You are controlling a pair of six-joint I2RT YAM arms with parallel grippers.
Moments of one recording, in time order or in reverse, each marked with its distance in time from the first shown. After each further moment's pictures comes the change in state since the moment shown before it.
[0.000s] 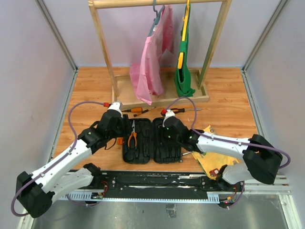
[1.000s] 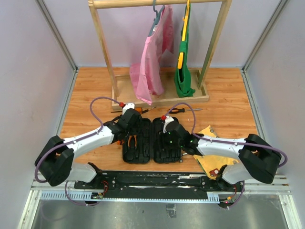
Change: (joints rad) left arm -0.082 0.441 0.023 0.186 -0.195 -0.026; right arm -0.002 -0.001 -0.131 0.109 -0.127 -0.050
